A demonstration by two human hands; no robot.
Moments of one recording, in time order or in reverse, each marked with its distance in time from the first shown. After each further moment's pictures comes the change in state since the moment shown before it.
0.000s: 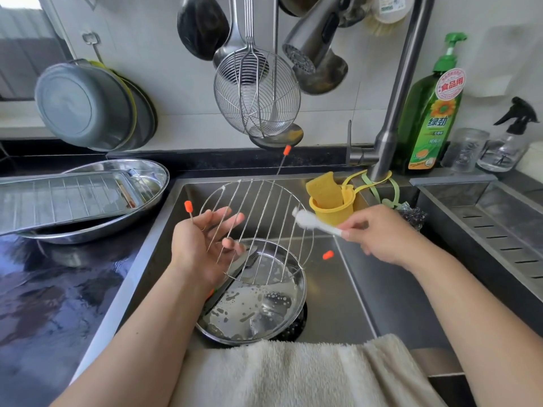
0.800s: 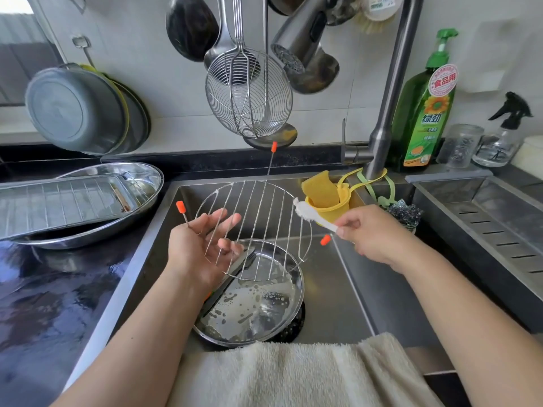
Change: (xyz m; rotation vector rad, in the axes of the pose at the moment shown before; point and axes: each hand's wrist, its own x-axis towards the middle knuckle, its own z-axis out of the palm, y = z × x) left_hand -0.004 -0.001 0.005 -0.059 0.010 -0.031; right_hand 0.007 0.001 0.010 0.078 0.028 0.125
